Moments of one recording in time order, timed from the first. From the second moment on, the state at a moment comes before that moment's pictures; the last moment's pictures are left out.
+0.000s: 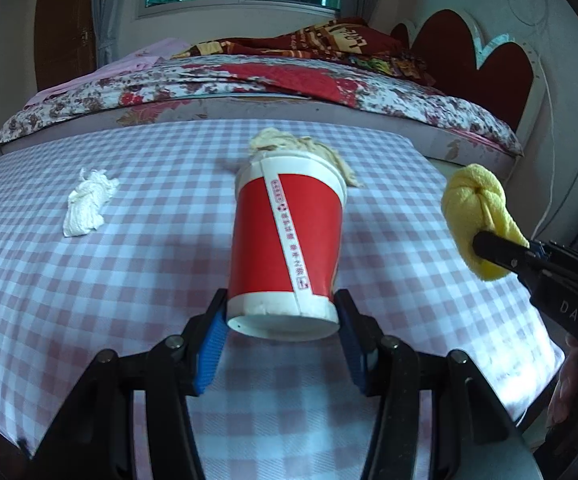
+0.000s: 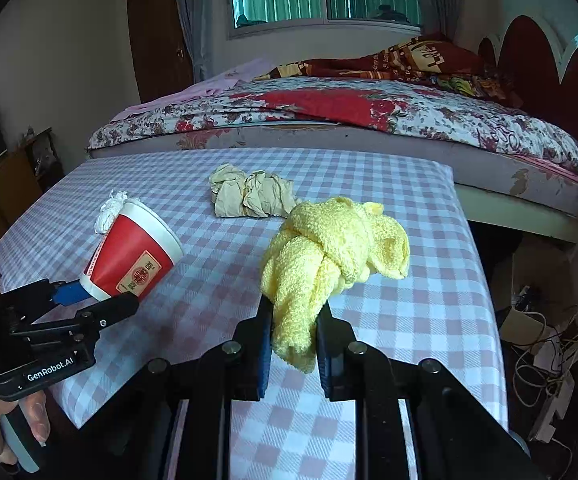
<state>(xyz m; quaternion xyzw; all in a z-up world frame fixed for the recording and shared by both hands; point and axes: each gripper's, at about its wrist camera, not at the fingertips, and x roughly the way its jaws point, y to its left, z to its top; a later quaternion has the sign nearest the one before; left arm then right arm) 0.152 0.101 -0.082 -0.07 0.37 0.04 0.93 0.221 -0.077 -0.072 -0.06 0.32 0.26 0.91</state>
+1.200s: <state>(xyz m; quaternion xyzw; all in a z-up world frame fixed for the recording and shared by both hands) 0.102 -0.167 -0.080 -0.01 0.38 -0.19 0.90 0.109 -0.345 -0.078 -0.05 0.32 0.10 0.94</state>
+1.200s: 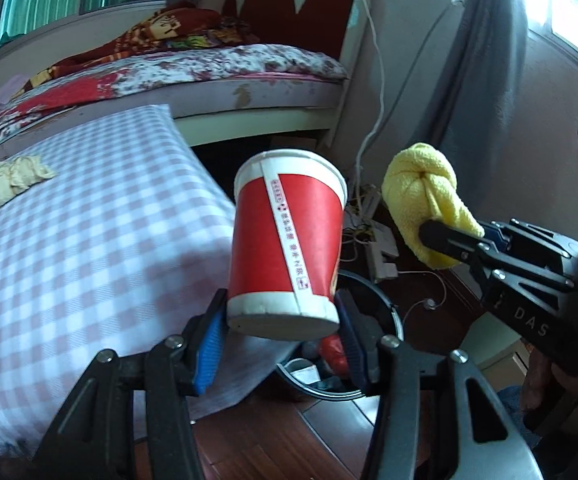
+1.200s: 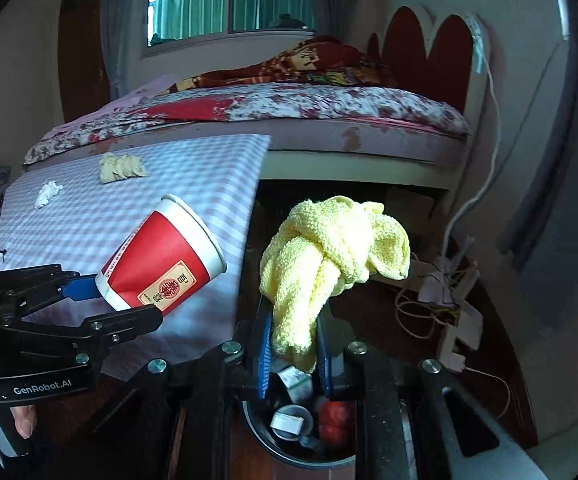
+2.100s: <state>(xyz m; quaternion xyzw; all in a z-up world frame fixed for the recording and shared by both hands) 0.092 -0.247 -0.172 0.00 0.46 -0.18 0.87 0.113 -0.409 -0.196 -0.04 0.44 0.13 0.89</state>
